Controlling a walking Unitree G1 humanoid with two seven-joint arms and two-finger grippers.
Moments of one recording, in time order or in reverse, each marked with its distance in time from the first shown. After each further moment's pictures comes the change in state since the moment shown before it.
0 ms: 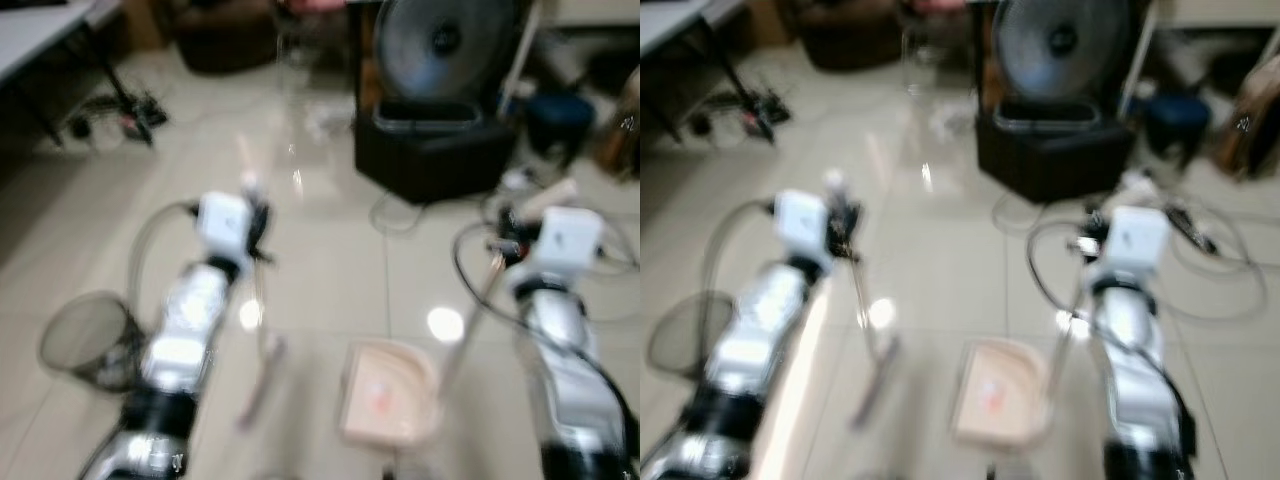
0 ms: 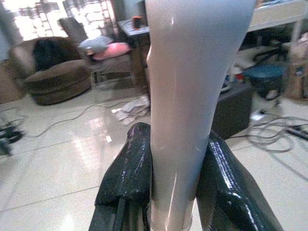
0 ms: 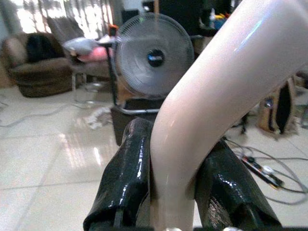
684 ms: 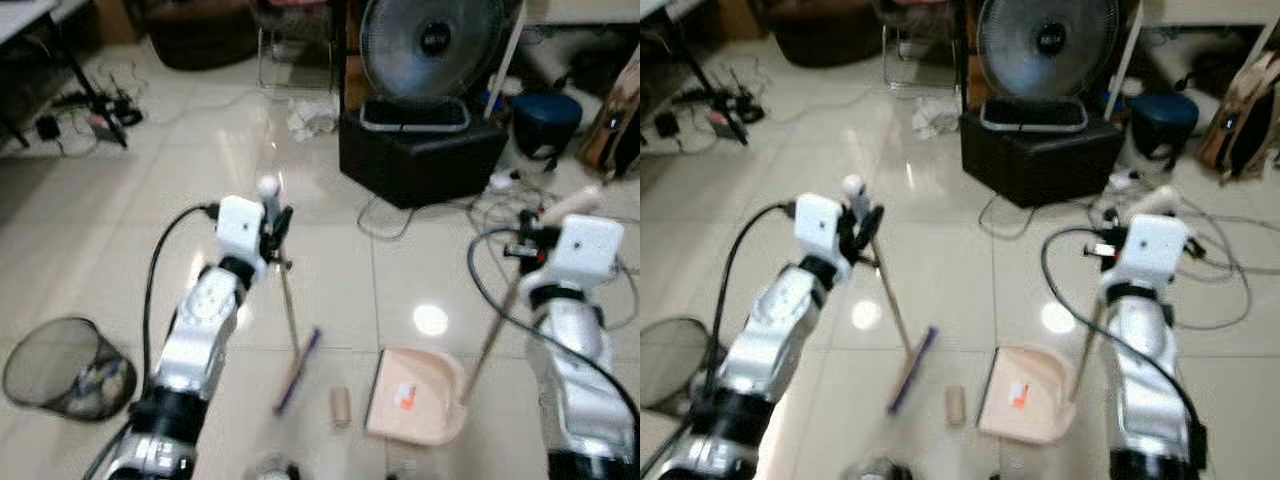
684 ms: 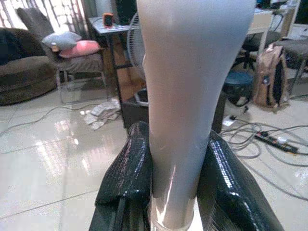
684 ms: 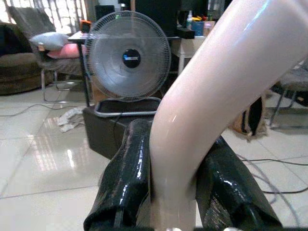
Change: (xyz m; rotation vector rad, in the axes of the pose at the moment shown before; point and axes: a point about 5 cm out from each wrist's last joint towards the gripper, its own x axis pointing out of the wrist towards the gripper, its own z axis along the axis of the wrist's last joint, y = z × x) left arm -0.001 0.000 0.001 -0.017 -0.007 -0.036; right arm -0.003 0.000 0.003 0.004 -0.014 -0.013
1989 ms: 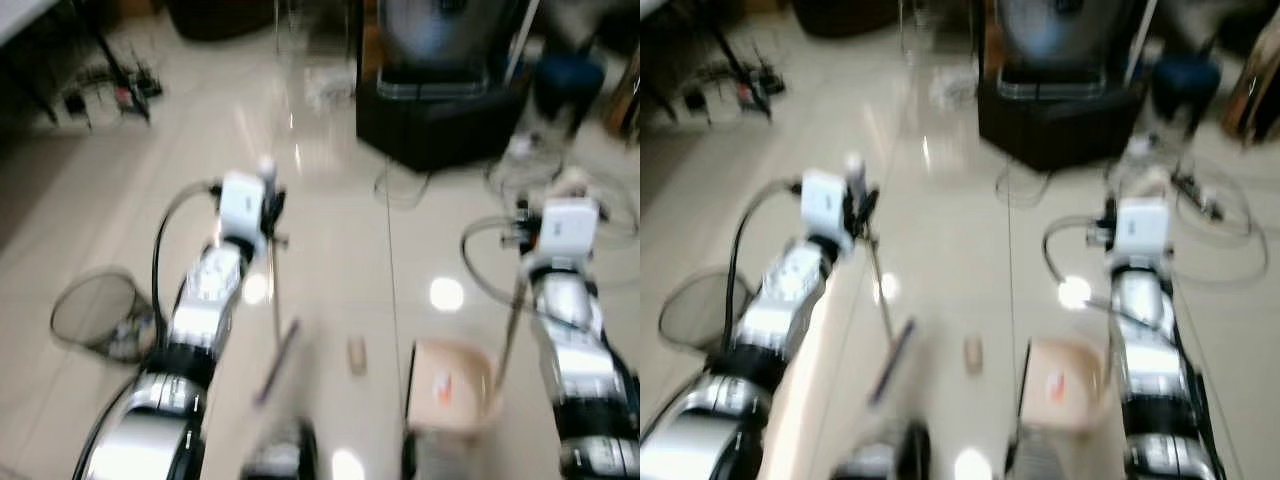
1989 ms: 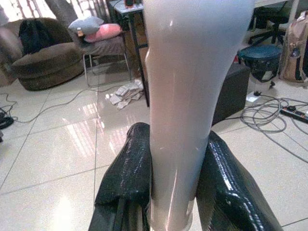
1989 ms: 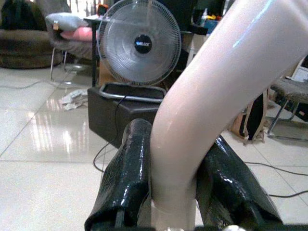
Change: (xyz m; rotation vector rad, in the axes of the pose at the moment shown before) left arm 0.035 0.013 0.000 0.042 -0.012 0.073; right arm 0.044 -0.019 -0.018 -0.180 -0.087 0.023
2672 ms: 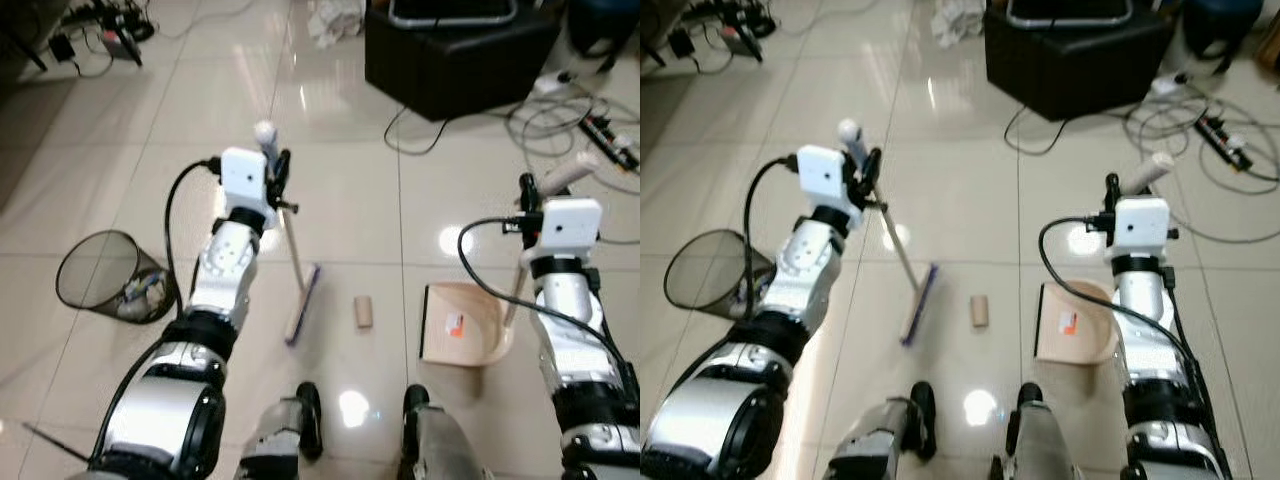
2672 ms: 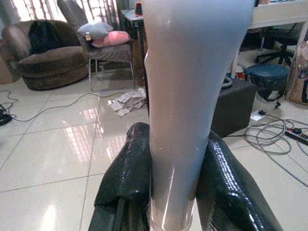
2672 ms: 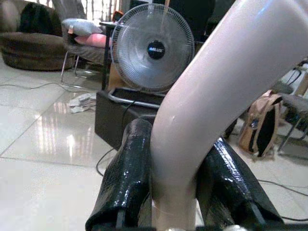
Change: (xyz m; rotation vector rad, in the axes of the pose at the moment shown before) left arm 0.021 -0.007 0.027 -0.060 -0.202 0.047; right arm 0.006 0.003 0.009 -0.039 -0.205 0.010
